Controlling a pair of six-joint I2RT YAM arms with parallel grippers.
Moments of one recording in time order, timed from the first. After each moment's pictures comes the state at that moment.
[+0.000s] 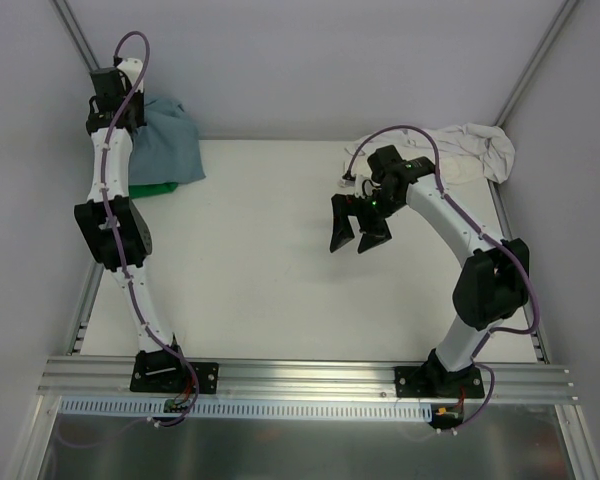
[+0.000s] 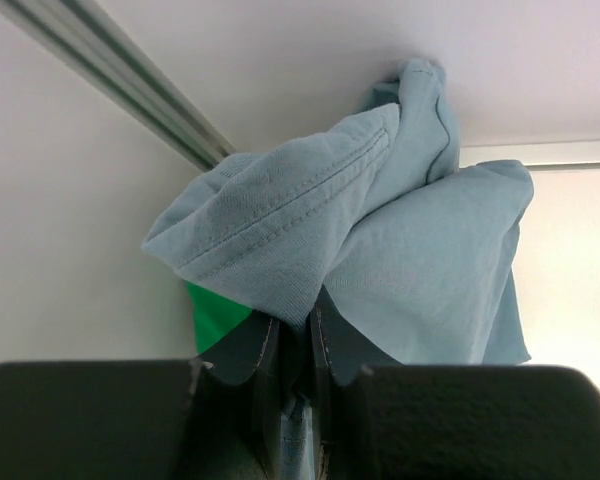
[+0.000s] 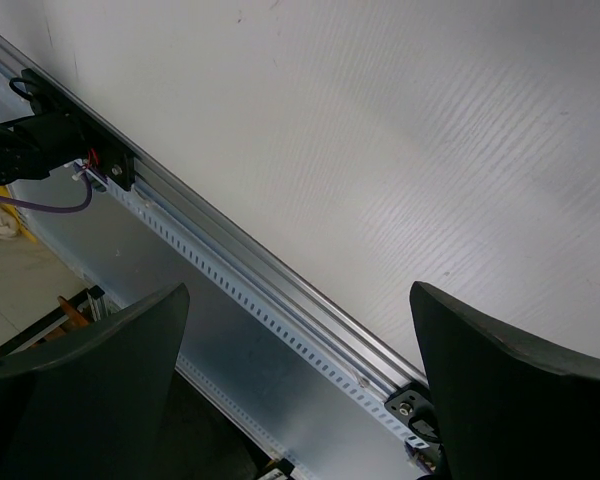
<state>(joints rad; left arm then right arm) 0.22 2.21 2.23 -0.45 0.05 0.28 0.42 1.73 1.56 -1.16 -0.56 0.14</state>
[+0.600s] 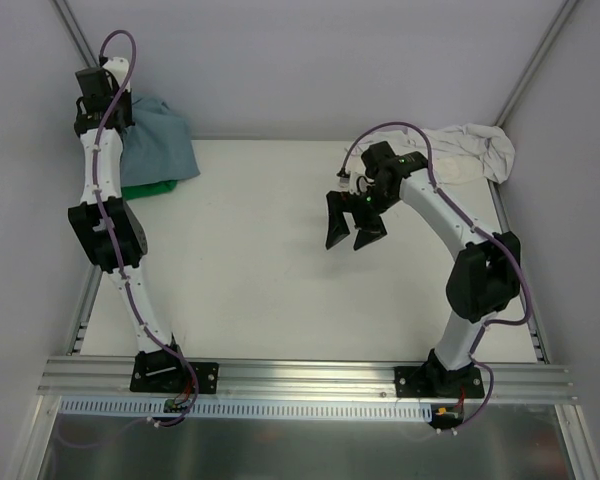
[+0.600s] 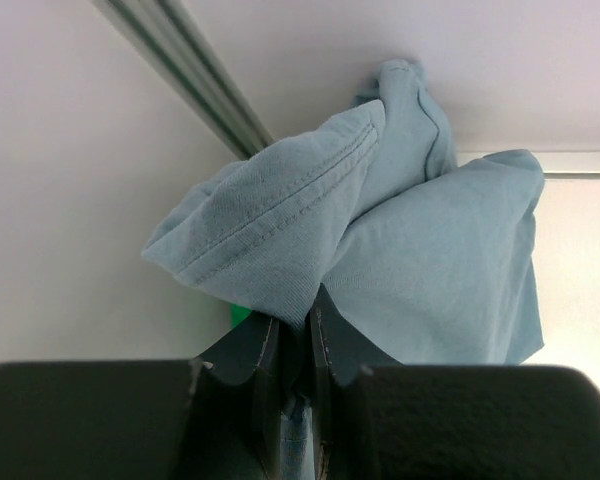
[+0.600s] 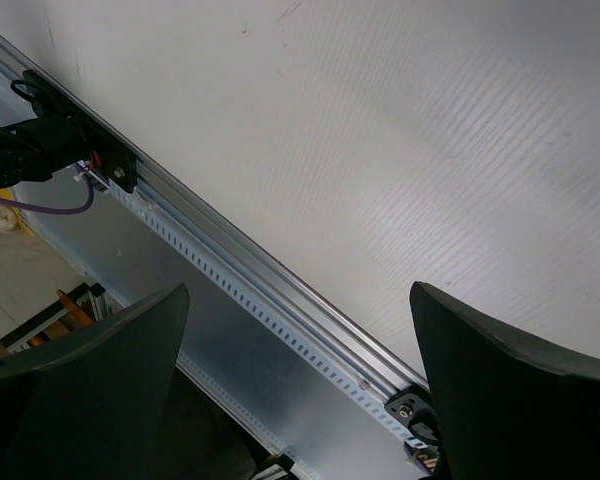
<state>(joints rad) 0.27 2.21 2.24 -0.45 0.05 0.28 0.44 1.78 1.62 -1.18 -0.56 0.14</state>
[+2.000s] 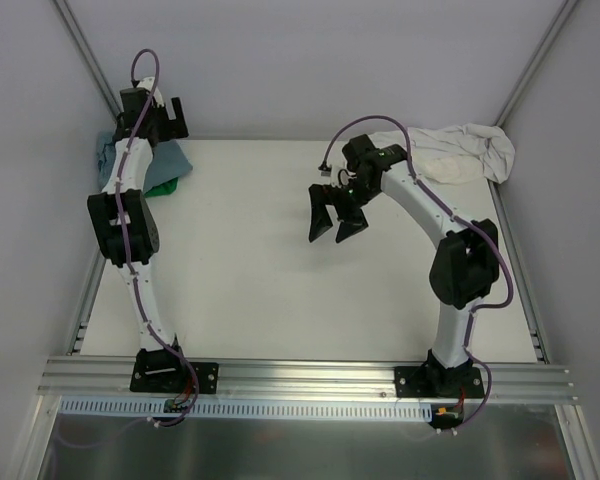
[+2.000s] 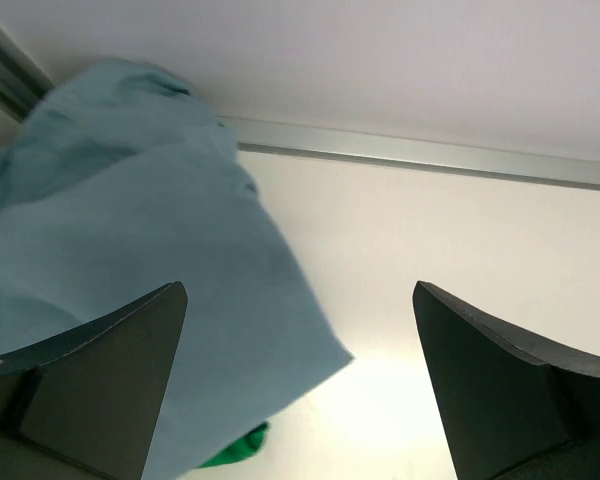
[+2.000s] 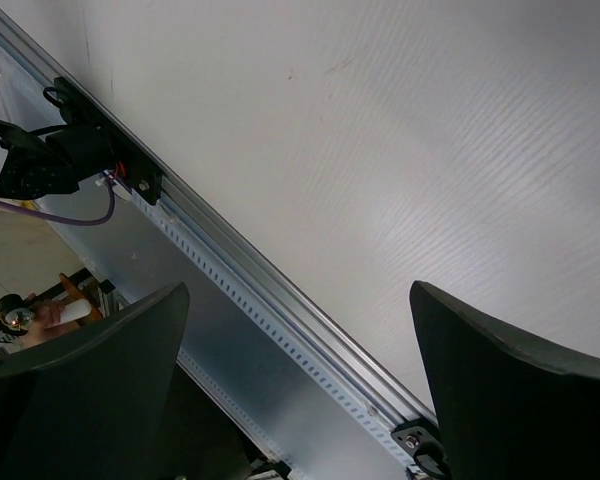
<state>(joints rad) 0.20 2.25 2.06 -0.30 0.15 -0.04 0.49 1.93 1.79 -1.19 -0.60 0.16</state>
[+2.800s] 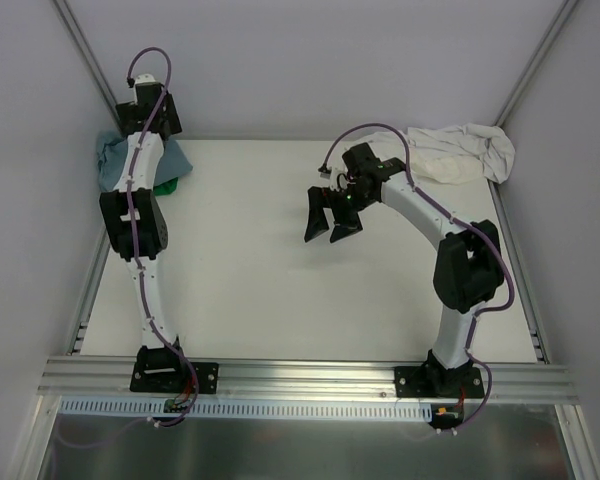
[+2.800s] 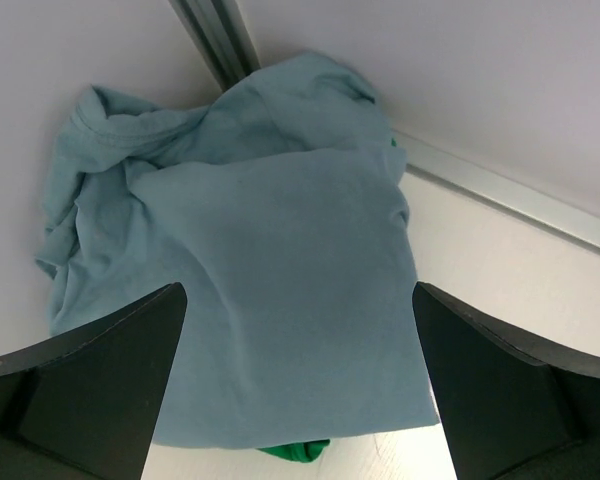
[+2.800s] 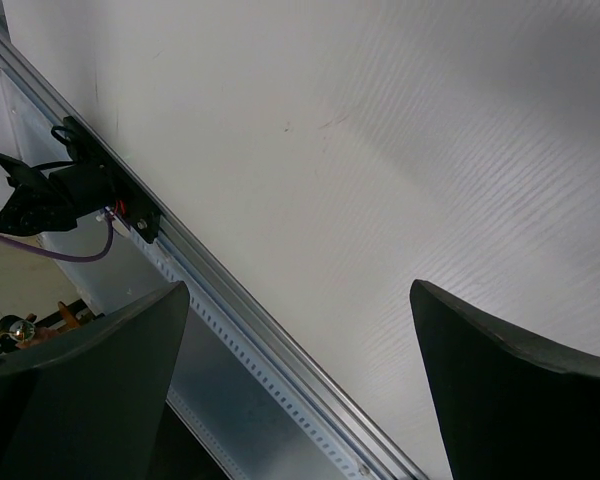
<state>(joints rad) 0.11 2.33 2.21 -0.39 -0.37 -0.08 0.50 1.89 1.62 -0.93 -0.62 0.22</state>
